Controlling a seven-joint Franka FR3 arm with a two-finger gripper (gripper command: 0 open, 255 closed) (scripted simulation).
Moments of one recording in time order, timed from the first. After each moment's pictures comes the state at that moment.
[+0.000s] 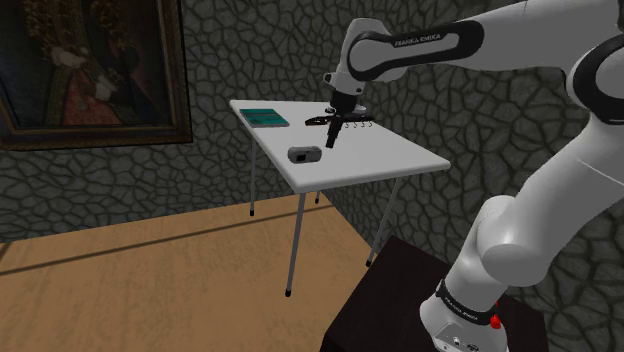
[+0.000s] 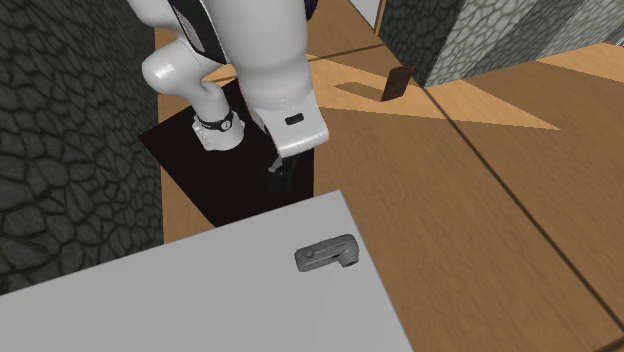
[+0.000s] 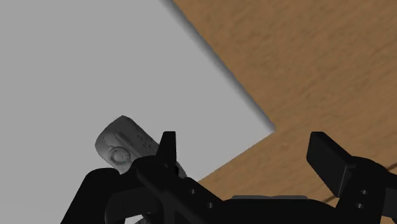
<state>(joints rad) 0.06 -0.25 -0.17 -2.14 0.00 1.97 -0.50</state>
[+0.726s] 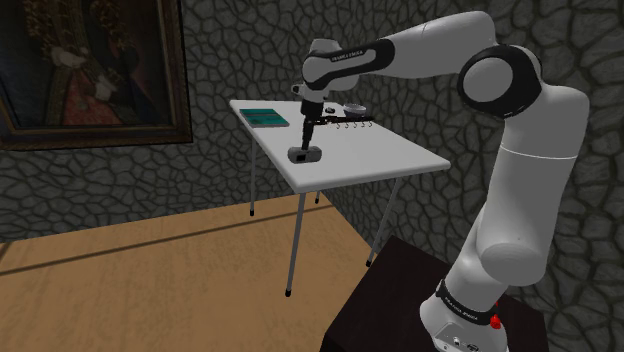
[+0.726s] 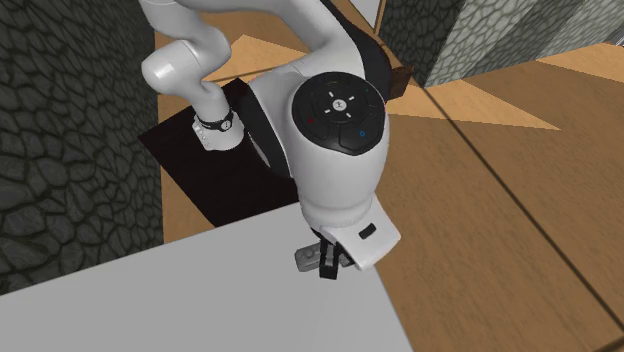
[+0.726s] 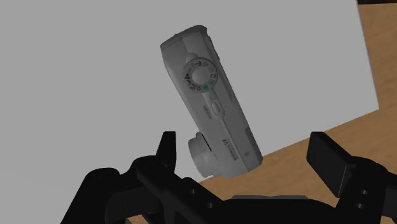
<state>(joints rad) 0.04 0.21 -0.22 -1.74 0.10 1.98 -0.84</state>
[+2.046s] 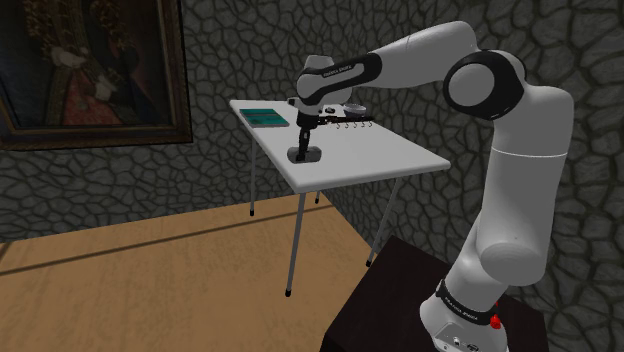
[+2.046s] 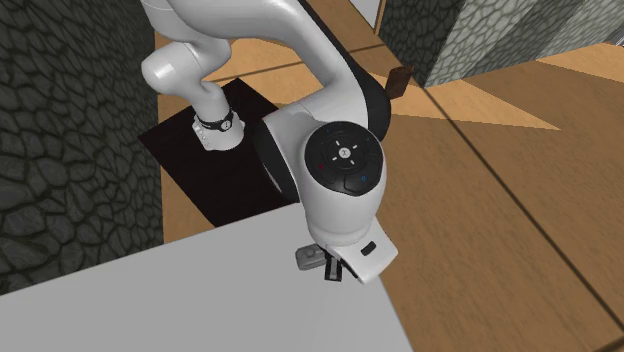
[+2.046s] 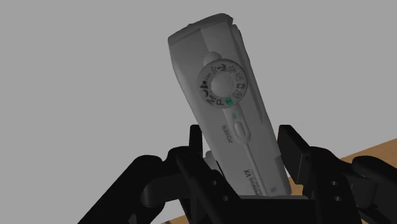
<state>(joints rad) 0.04 0.28 -0.21 -1.76 0.11 2.06 -0.87</state>
